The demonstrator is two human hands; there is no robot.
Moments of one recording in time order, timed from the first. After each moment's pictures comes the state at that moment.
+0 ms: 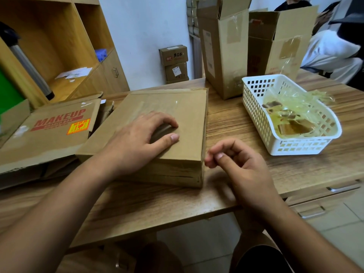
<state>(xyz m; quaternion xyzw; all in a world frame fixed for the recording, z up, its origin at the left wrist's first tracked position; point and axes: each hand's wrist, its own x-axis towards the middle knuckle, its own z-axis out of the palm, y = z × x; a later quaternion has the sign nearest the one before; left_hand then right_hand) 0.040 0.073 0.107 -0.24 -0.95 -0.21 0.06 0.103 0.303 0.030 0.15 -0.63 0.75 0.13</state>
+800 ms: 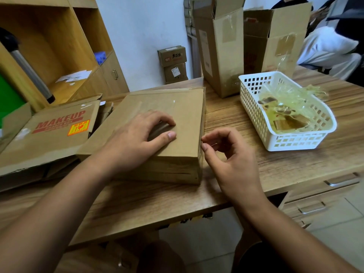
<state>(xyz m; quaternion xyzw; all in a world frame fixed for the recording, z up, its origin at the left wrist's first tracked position) 0.040 0.074 0.107 -0.24 -0.94 -0.21 0.06 0.095 0.288 0.033 0.13 -0.72 0.62 0.27</state>
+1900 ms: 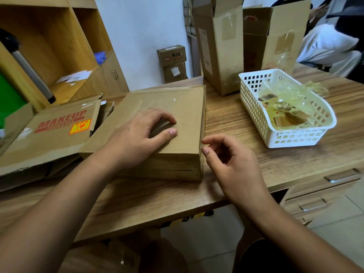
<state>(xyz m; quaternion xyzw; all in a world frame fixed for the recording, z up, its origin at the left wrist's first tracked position) 0.039 0.076 0.106 -0.24 -0.94 -0.21 0.07 0.112 0.292 0.033 0.08 -0.80 0.56 0.21</state>
